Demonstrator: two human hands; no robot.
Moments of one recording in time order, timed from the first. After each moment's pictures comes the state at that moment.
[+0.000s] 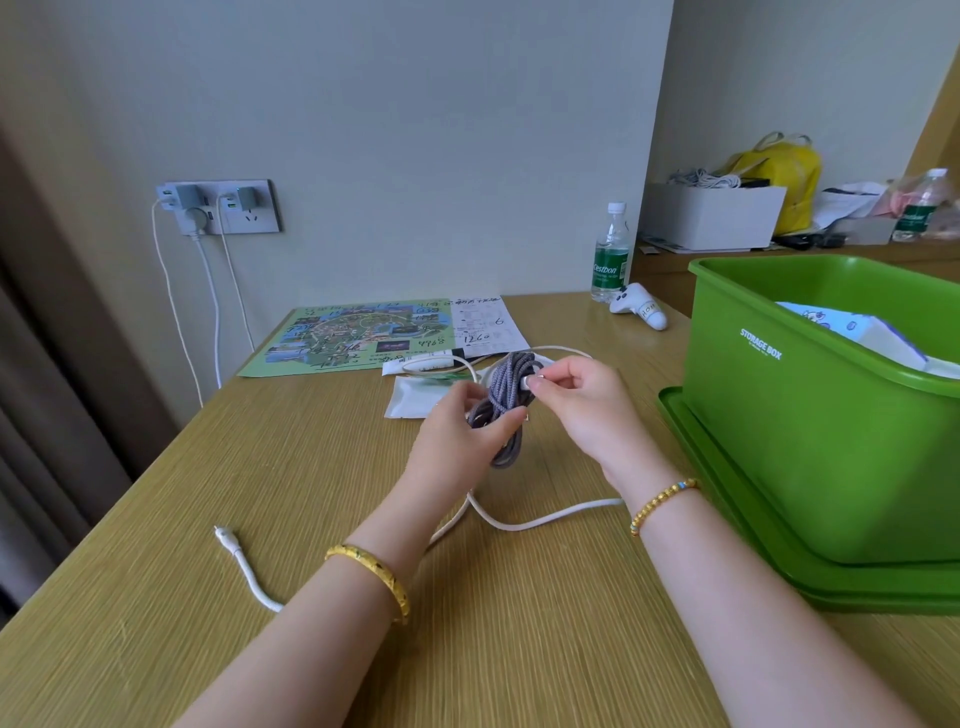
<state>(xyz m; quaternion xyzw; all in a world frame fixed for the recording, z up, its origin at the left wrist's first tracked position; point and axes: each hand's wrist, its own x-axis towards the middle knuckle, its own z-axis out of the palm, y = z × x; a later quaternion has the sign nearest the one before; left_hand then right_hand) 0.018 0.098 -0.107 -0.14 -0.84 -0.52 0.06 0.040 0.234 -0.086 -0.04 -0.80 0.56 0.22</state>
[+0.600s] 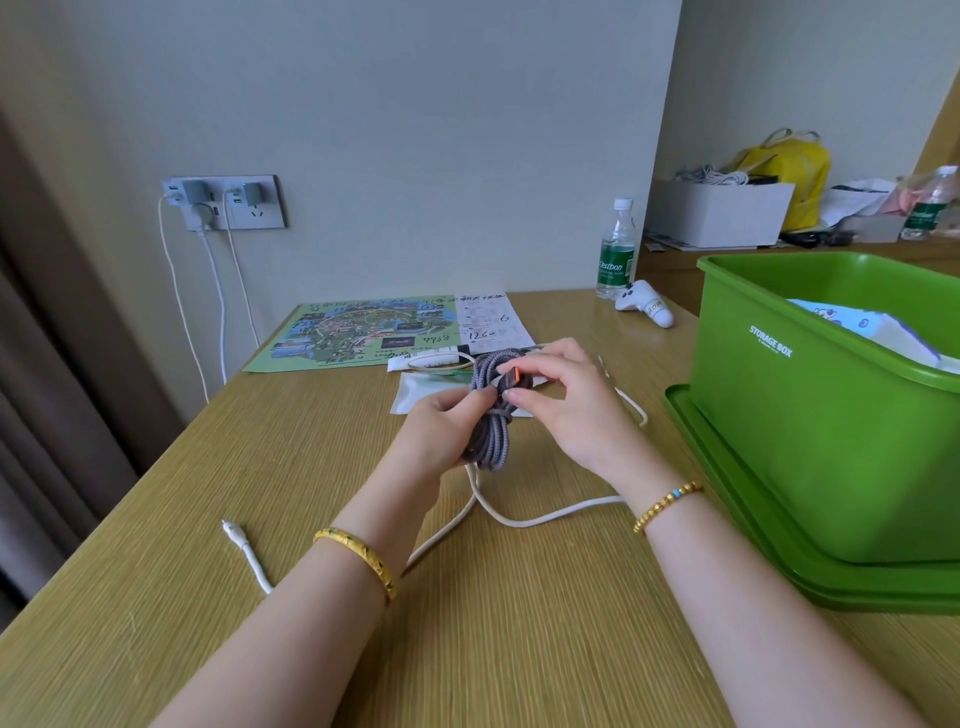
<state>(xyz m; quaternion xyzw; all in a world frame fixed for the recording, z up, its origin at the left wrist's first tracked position) 0.018 0.085 -0.097 -0.10 -0.72 -0.68 -0.08 0.044 0.222 -0.084 0.08 -0.86 0.44 0.23</state>
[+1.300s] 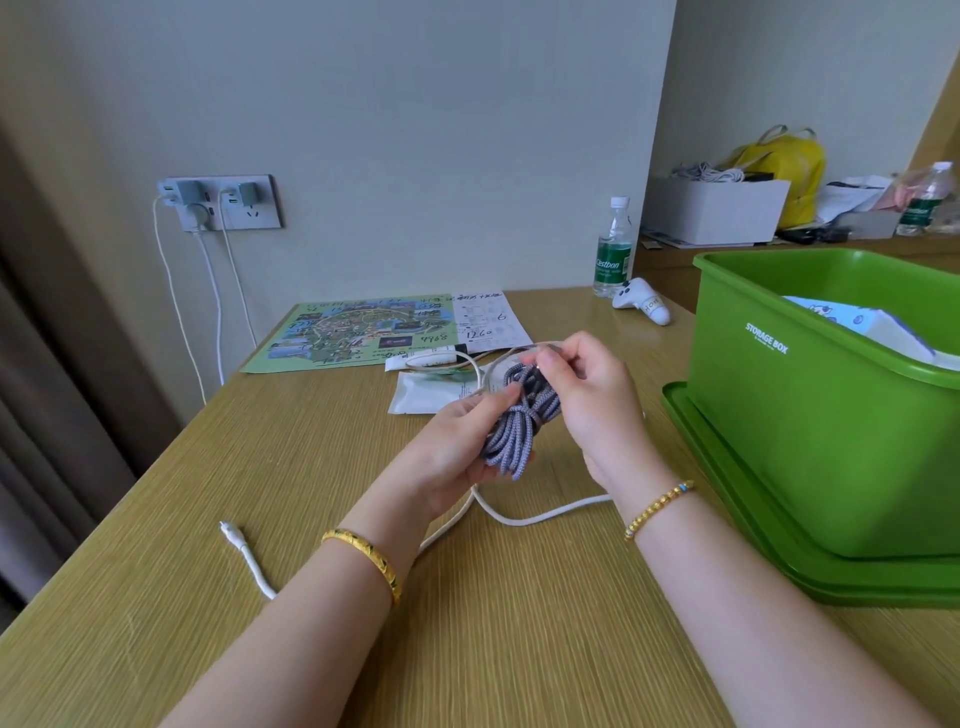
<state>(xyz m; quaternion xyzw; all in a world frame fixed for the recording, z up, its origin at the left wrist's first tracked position) 0.020 0.091 -0.101 -0.20 -0.61 -0.73 -0.24 0.048 0.217 -0.082 -0.01 -0.72 0.63 0.28</state>
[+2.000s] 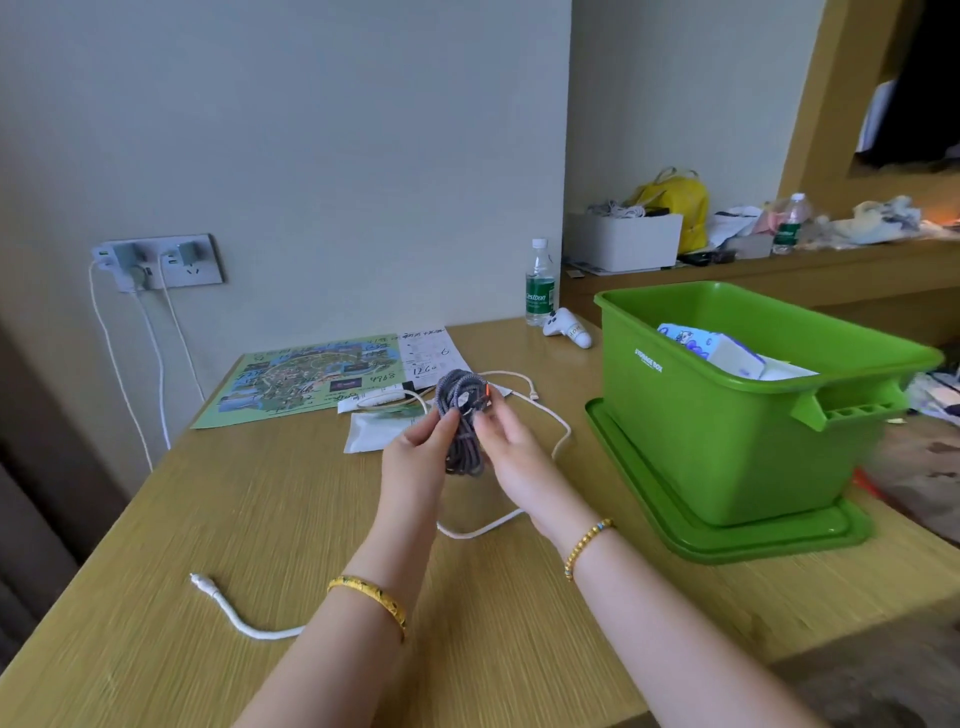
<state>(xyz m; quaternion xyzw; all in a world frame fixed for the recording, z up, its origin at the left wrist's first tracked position) 0.049 0.108 -0.088 -0.09 -0.66 -0.75 0.00 0.076 0.209 -0.092 0.01 -0.74 0.66 0.14</state>
